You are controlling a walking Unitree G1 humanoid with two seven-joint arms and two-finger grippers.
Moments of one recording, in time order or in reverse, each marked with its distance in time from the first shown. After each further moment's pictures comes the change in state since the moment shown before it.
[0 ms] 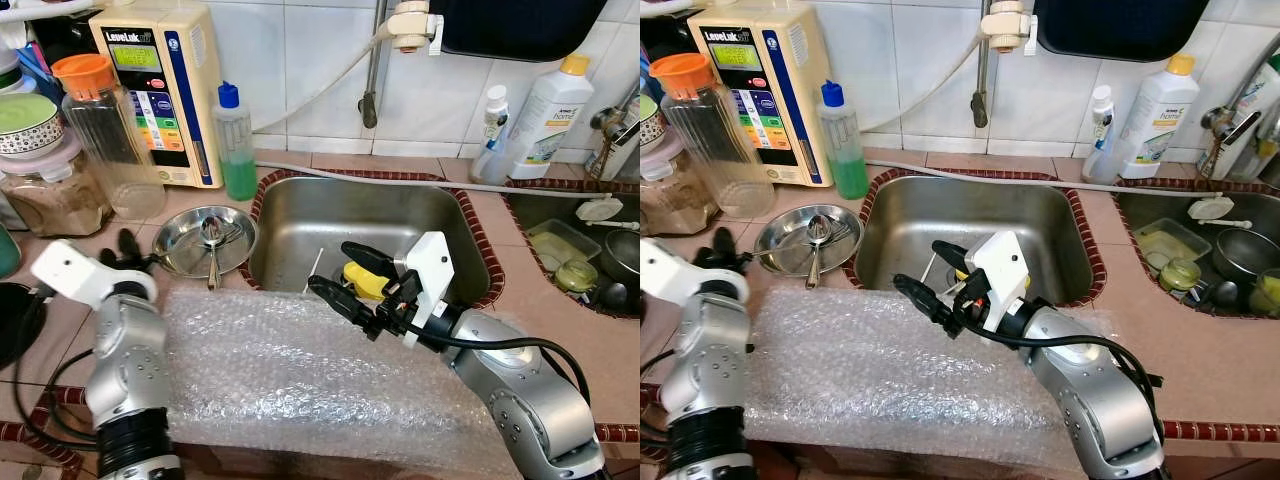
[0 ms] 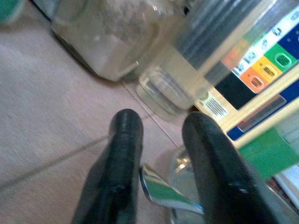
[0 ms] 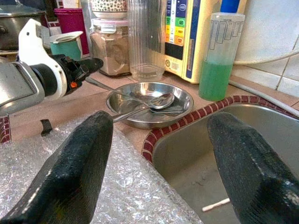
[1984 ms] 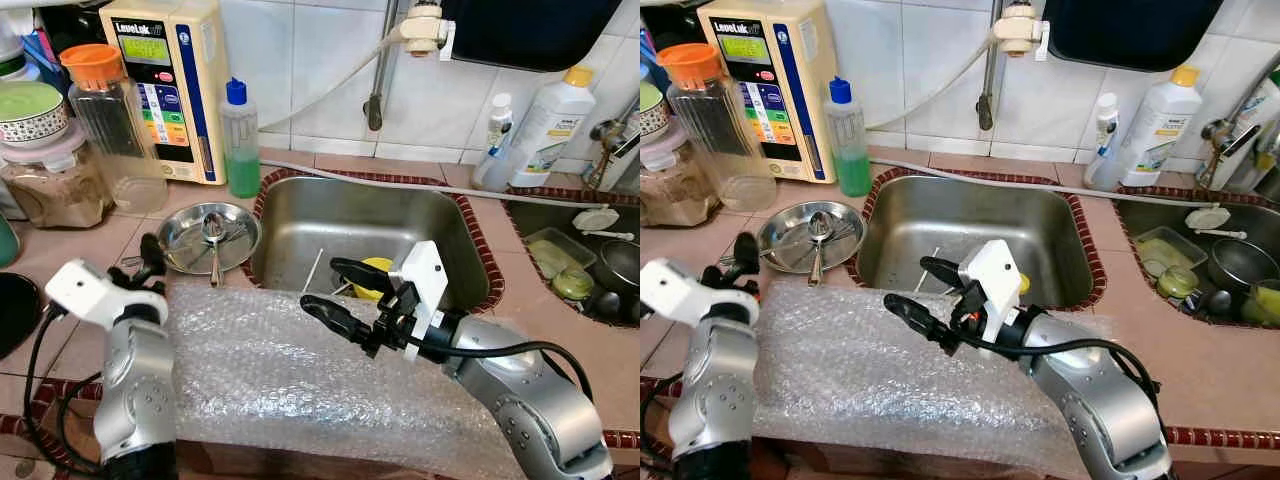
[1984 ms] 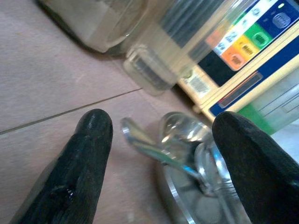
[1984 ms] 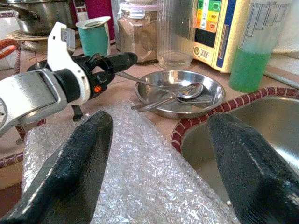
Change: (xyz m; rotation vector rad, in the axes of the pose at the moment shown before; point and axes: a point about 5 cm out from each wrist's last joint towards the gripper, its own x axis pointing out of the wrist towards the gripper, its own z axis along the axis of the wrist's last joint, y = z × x) left arm -0.023 0.000 -0.017 -0.031 0.027 -0.114; right arm -0.002 0.010 0.000 0.038 0.036 0.105
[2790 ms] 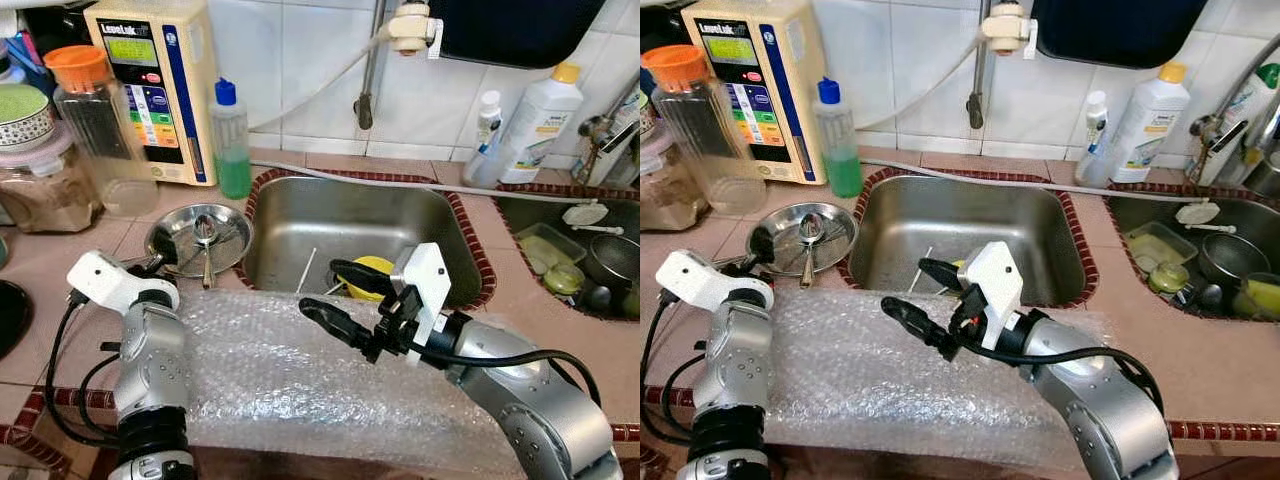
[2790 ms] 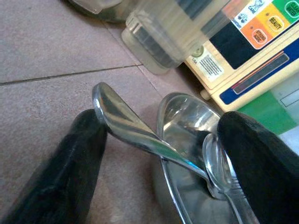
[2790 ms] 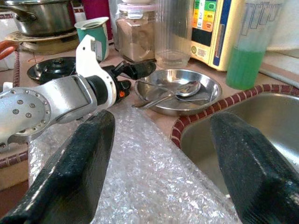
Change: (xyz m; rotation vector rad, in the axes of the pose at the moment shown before) left arm 0.027 0.002 -0.018 -0.038 0.049 0.067; right arm -0.005 0.008 0.001 0.008 0.008 -0.010
